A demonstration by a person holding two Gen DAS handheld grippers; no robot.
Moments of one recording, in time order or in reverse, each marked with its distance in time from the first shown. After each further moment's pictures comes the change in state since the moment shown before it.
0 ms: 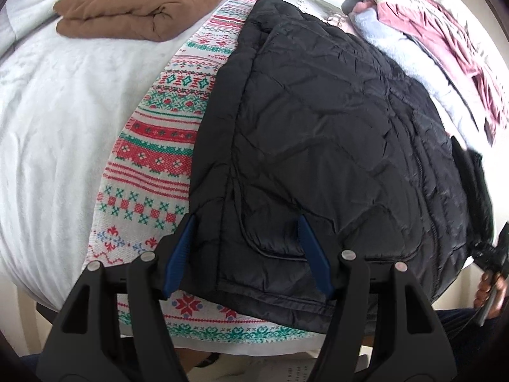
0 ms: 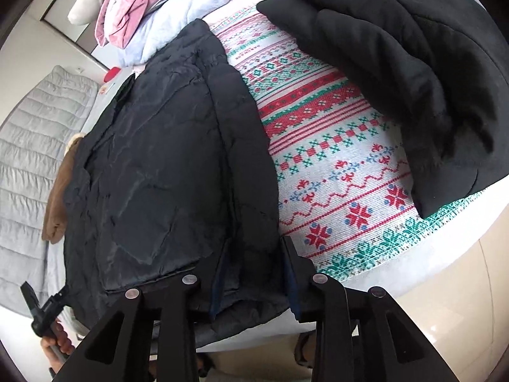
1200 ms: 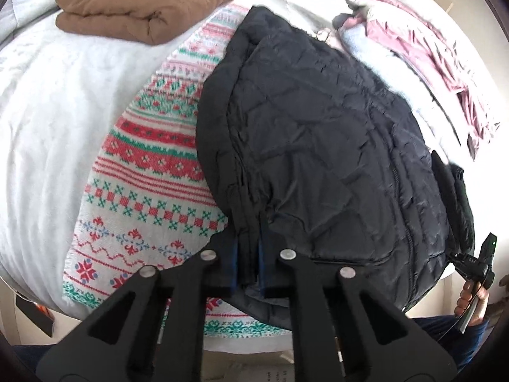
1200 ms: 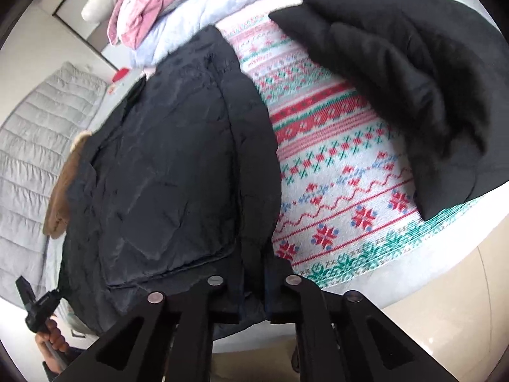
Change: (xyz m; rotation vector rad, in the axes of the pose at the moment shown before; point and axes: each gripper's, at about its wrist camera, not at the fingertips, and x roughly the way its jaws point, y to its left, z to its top) left arm -0.020 0.003 -0.003 -0.060 -0.053 -0.113; right arm -0.010 0.003 -0.004 -0.025 -0.055 0.021
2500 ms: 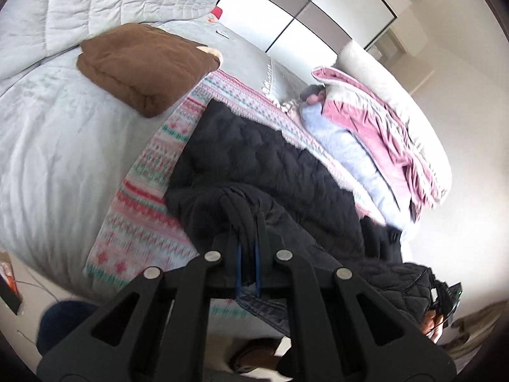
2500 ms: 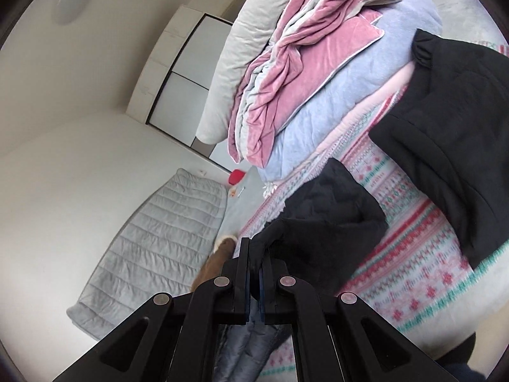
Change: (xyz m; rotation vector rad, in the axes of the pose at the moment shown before) left arm -0.129 -0.016 0.059 -0.175 -0.176 -0.191; right arm -0.151 0.025 0.043 0.165 -0.403 0.593
